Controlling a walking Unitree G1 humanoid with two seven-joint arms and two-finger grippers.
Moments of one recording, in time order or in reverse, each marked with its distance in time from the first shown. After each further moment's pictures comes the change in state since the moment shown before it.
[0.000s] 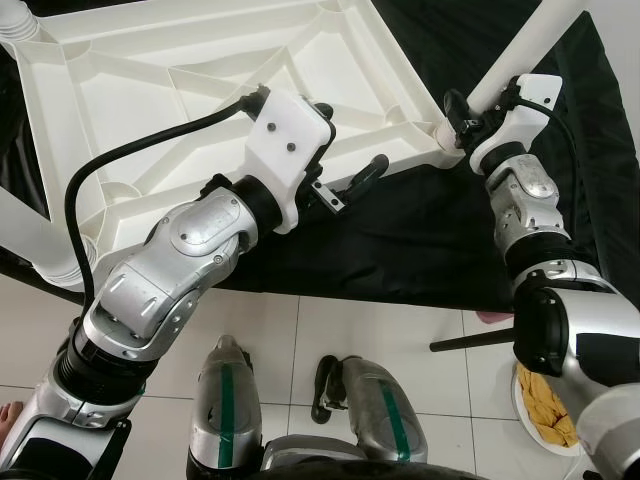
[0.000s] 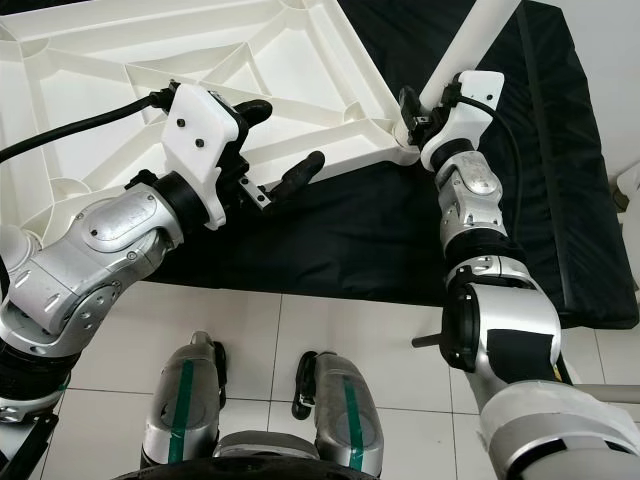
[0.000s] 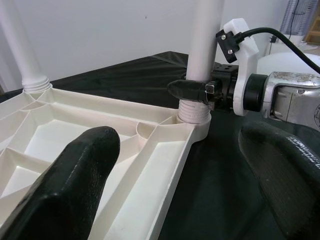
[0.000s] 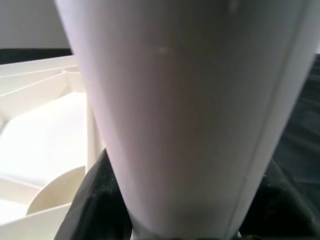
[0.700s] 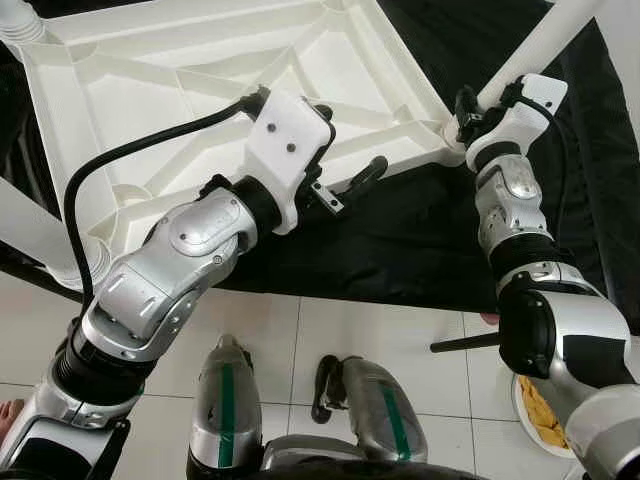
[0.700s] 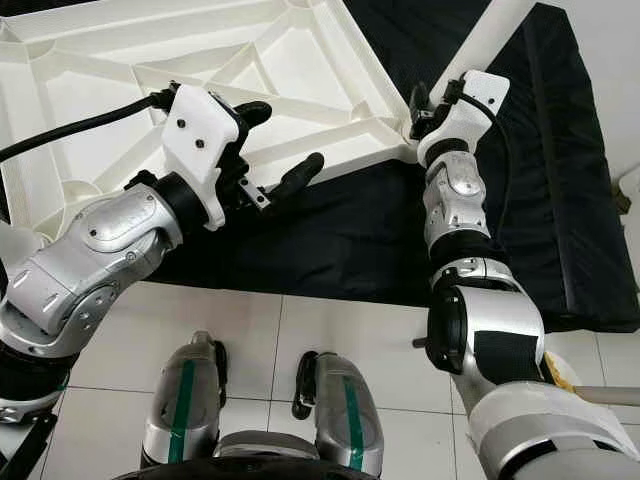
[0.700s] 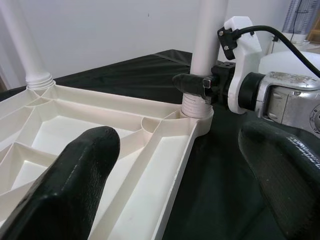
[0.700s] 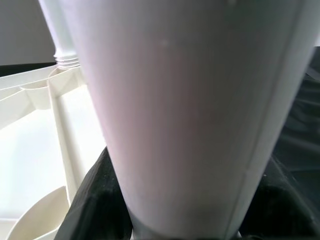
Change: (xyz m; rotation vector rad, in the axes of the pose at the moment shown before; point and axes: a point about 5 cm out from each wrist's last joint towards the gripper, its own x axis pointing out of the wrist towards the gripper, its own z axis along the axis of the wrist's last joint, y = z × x) left arm -0.001 0.000 0.000 0.002 0.005 -0.002; right arm 0.002 0.001 -0.001 0.052 -0.008 -0.189
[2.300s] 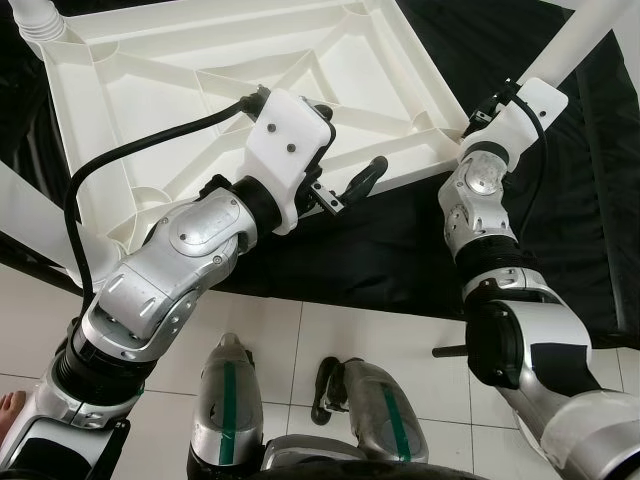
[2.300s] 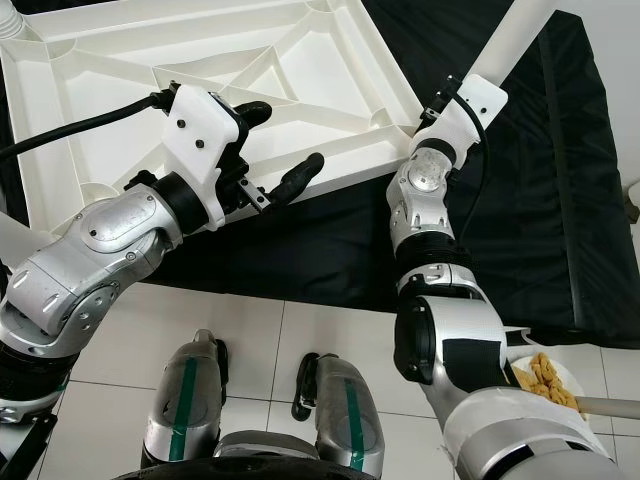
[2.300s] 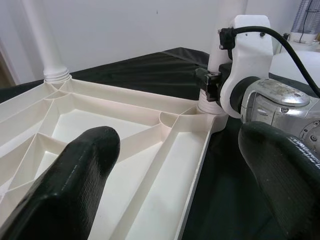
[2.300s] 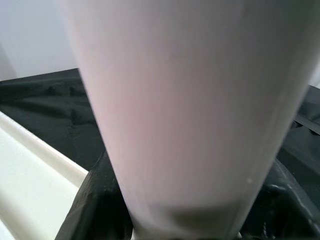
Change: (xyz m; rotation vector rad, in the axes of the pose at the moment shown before) left arm 0.000 0.000 0.000 0.001 0.000 0.000; right arm -0.012 0.018 -0.001 0.023 -0.018 -0.513
